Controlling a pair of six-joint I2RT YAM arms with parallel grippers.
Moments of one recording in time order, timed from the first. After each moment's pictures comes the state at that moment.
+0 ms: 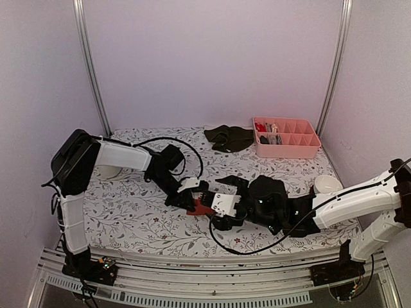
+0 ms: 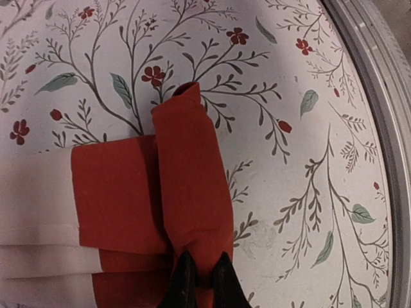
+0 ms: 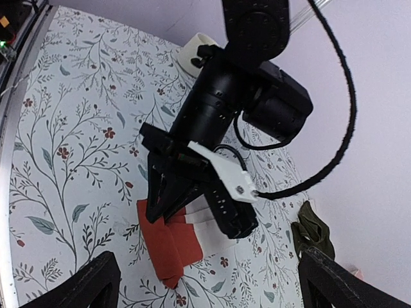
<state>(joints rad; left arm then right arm) -0.65 2.02 1.28 -0.56 0.62 0.90 1.24 1.46 0.77 0.37 0.32 -0.59</state>
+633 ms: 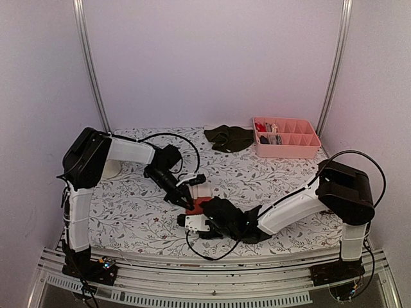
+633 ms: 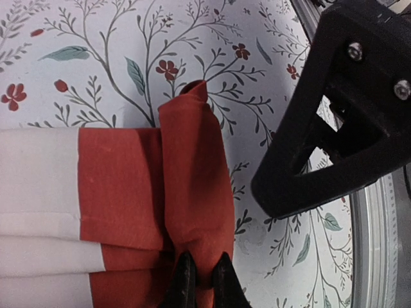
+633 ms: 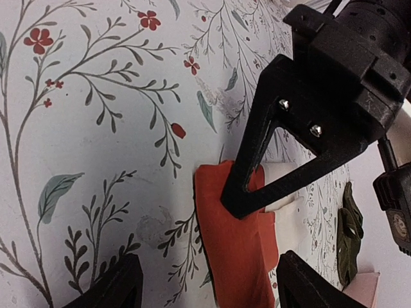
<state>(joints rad) -0.57 2.18 1.44 -0.77 0.81 0.87 1.23 1.99 1.00 0.35 0.42 -0.69</state>
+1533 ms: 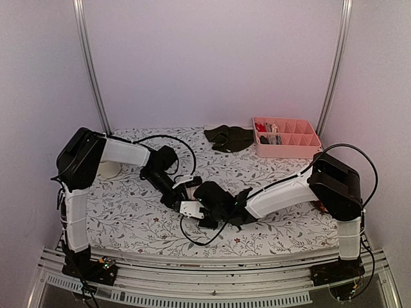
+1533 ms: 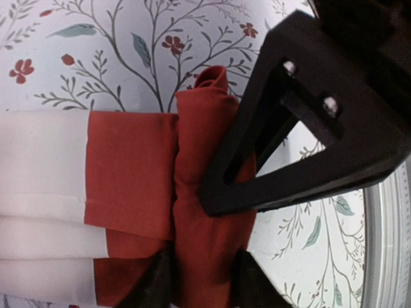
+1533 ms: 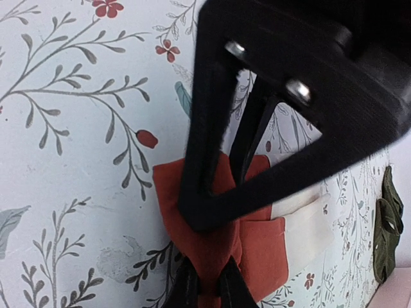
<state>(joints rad) -0.56 2.13 1.37 -0.72 0.77 0.87 1.15 2.08 1.23 0.07 0.30 -0.56</state>
